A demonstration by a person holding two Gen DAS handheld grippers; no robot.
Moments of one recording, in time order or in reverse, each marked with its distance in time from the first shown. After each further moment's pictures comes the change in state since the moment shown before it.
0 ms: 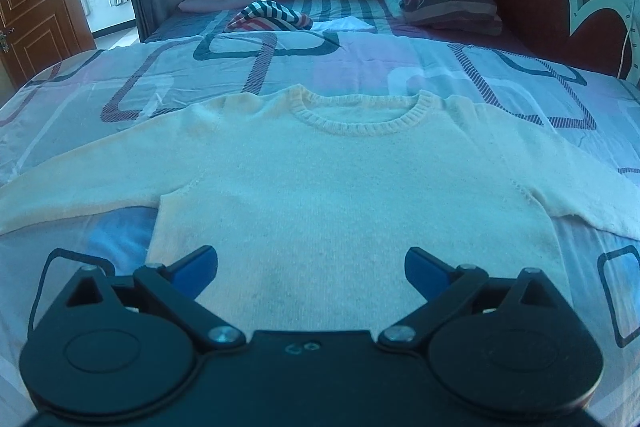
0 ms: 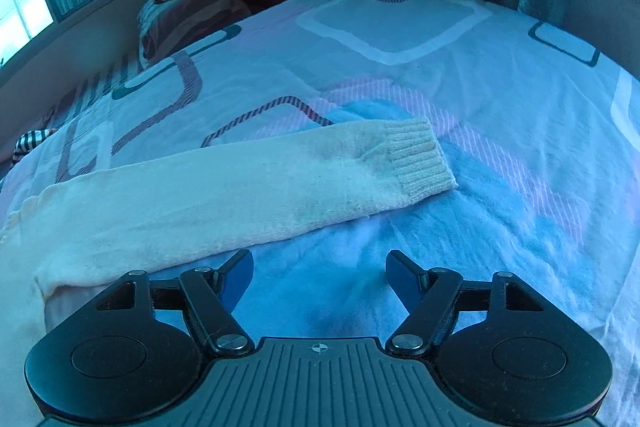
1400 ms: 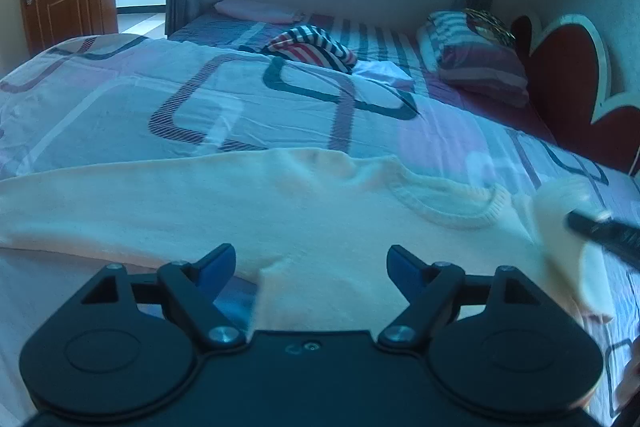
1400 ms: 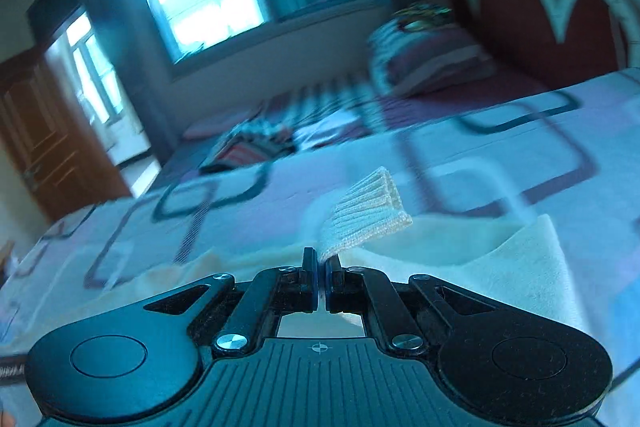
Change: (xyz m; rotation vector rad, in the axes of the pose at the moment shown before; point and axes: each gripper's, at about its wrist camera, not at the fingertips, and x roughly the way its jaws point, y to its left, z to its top) left arm 0.029 0.128 0.041 -0.218 -0.076 -0.069; right arm -0.039 0.343 -0.044 -0.323 -0.111 0.548
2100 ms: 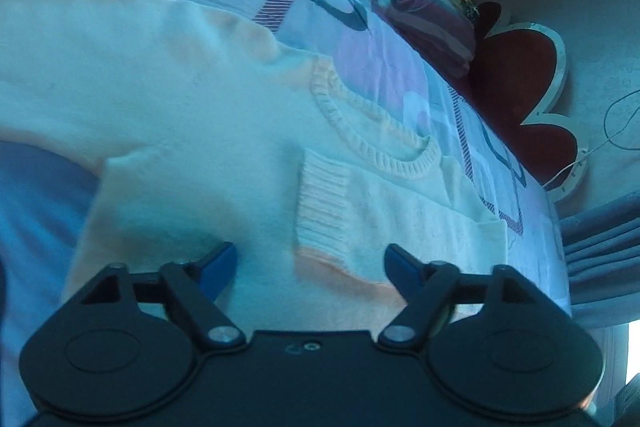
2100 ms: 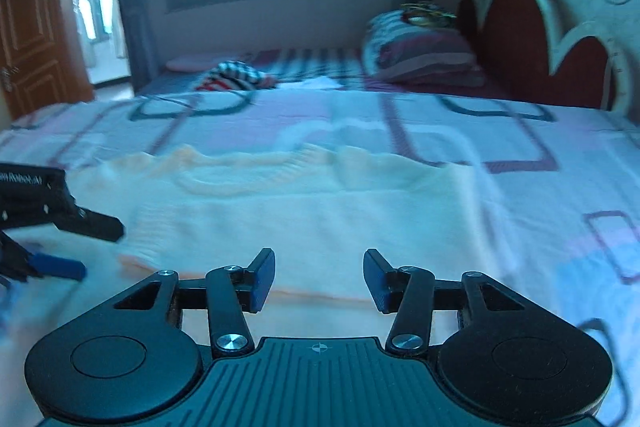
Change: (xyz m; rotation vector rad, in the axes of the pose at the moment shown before) left arm 0.087 -0.010 -0.016 -0.251 0.290 -0.371; right arm -0.033 -0.026 -0.074 -0.221 0.061 -0.201
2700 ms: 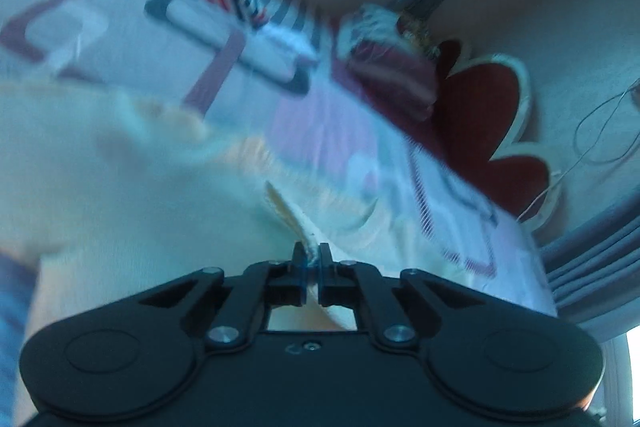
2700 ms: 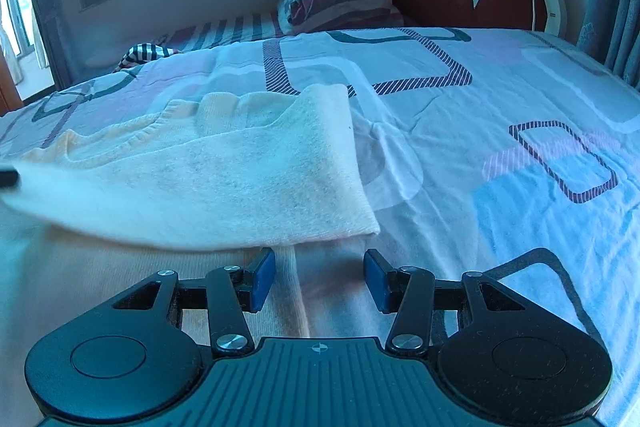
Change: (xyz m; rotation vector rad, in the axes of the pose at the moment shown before) left arm -0.013 -0.042 0.026 0.074 -0.198 -0.074; right arm 0.029 -0.068 -0.019 0.177 0.100 -0.139
